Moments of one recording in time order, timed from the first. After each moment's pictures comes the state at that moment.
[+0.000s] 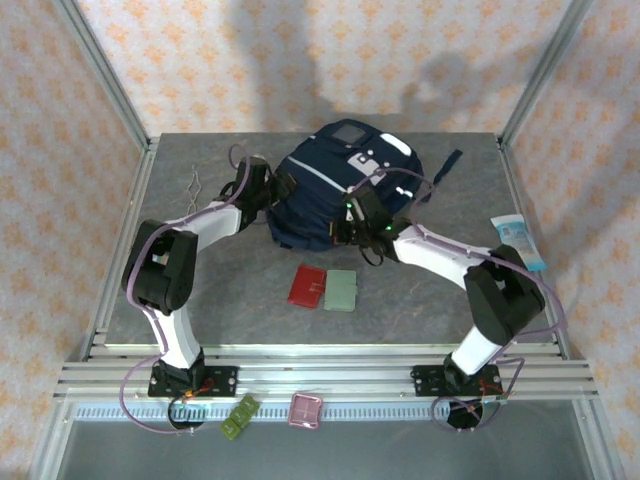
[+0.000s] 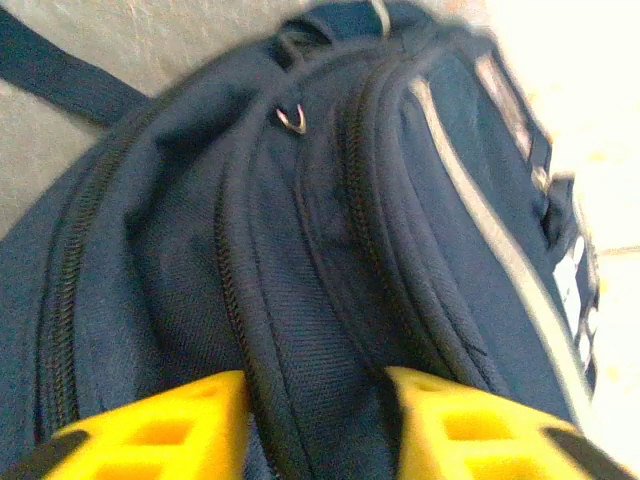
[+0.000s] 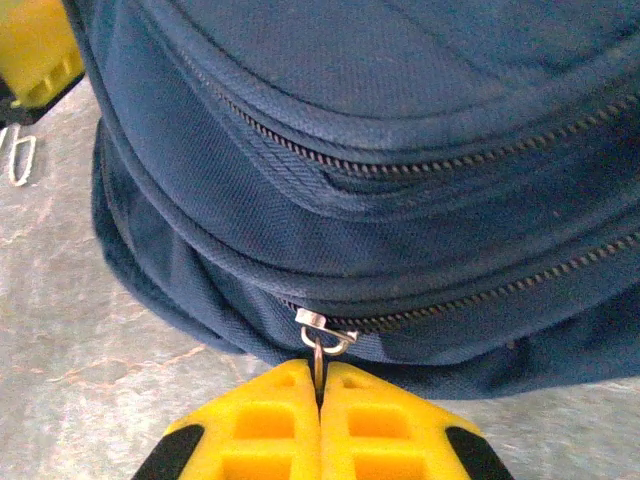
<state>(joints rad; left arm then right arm) -0.26 1.83 1.17 0.09 0.13 -0.91 0.65 1.64 1.07 -0.19 -0.09 0.59</state>
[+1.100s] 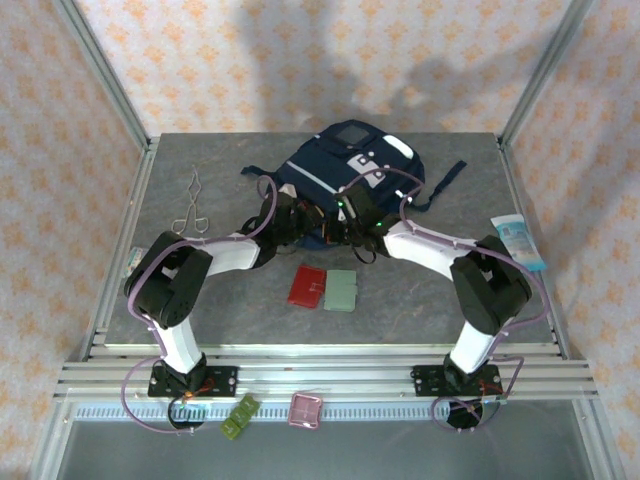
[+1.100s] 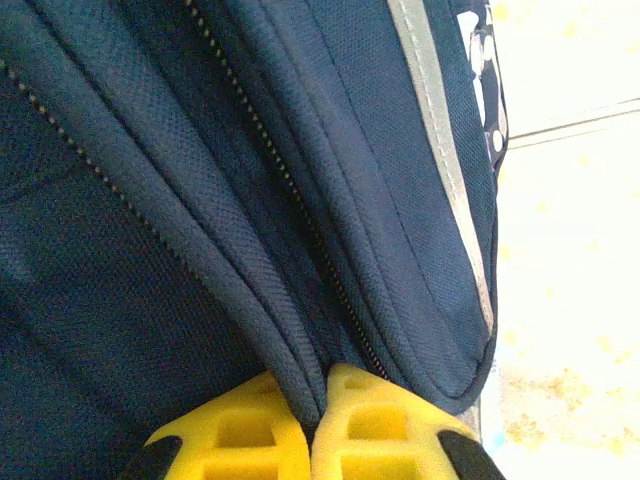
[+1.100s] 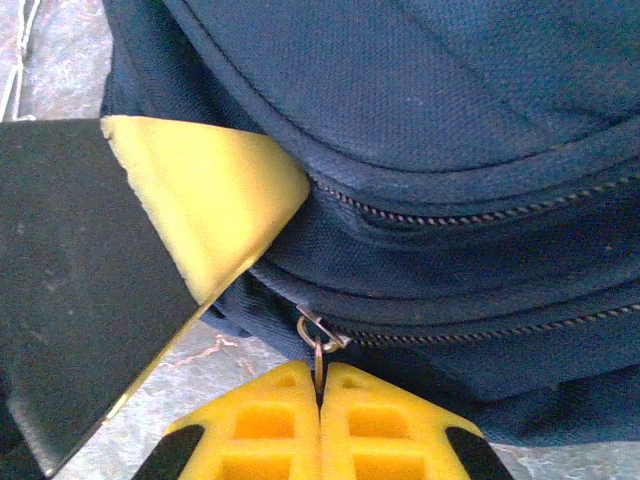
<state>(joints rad) -0.48 1.78 0.90 0.40 0.16 -1.09 0.66 1.71 1.11 -0.22 -0.11 0.59</state>
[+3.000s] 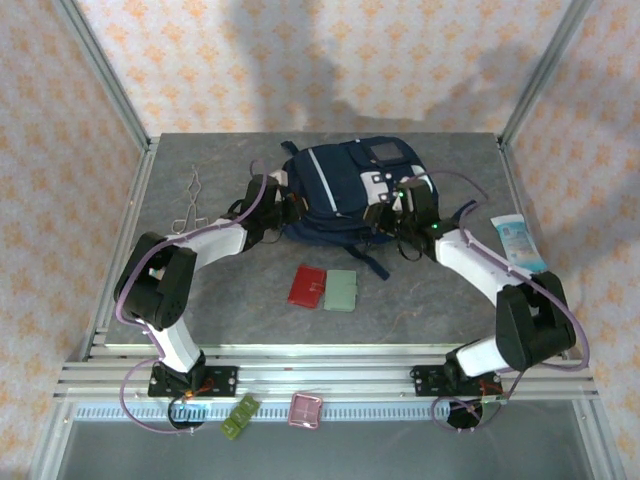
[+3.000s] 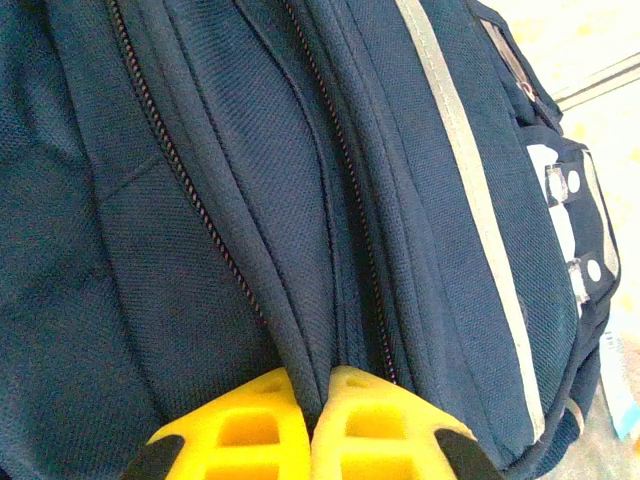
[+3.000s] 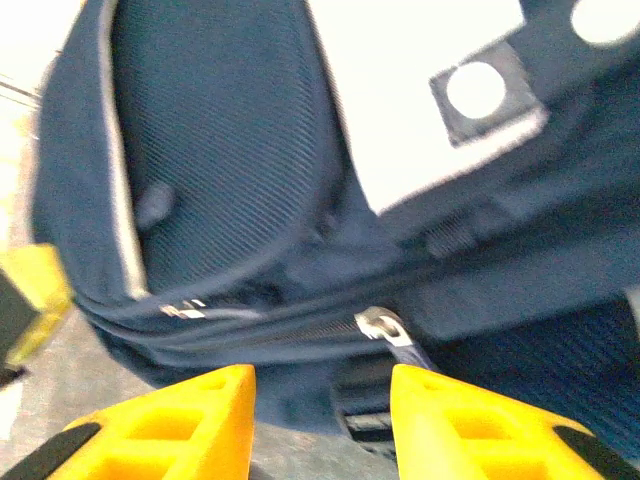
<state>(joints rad) -0.37 1.73 1.01 0.14 0.21 -0.73 0.37 1.45 0.94 -0.19 -0.22 0.67</state>
